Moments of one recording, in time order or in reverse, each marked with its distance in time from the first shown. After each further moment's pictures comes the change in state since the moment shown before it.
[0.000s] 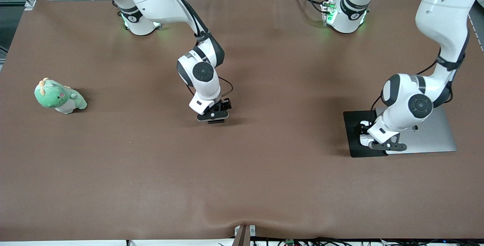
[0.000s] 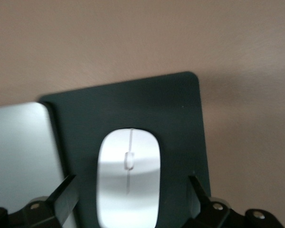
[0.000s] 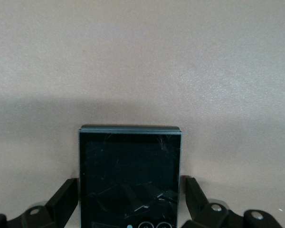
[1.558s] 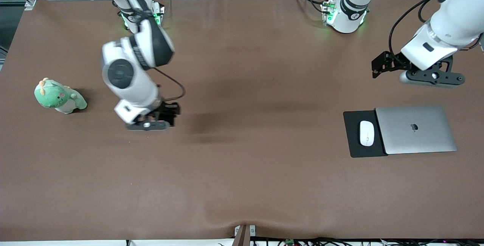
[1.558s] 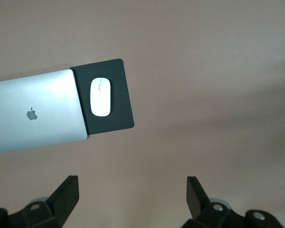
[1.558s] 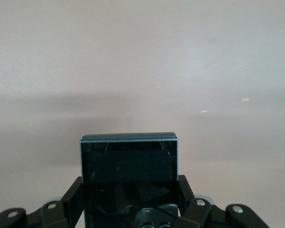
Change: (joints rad) left arm -0.022 -0.530 -0.143 0.266 -0.241 -0.807 -0.025; right arm -0.329 -0.352 -0.021 0.111 0.001 -0.551 -0.227
